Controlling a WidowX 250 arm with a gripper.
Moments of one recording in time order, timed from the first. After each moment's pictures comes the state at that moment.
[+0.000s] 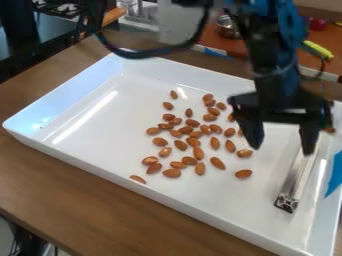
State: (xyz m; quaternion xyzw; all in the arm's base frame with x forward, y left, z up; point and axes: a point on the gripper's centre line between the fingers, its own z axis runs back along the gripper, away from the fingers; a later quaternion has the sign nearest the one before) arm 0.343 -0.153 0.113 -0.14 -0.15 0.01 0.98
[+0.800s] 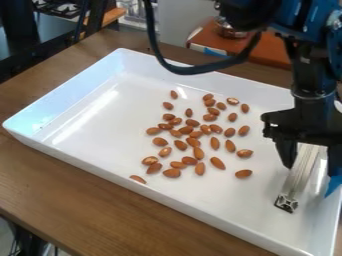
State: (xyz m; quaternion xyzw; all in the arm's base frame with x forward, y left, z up) arm 0.352 -0.187 0.097 -0.12 -0.14 0.01 0.98
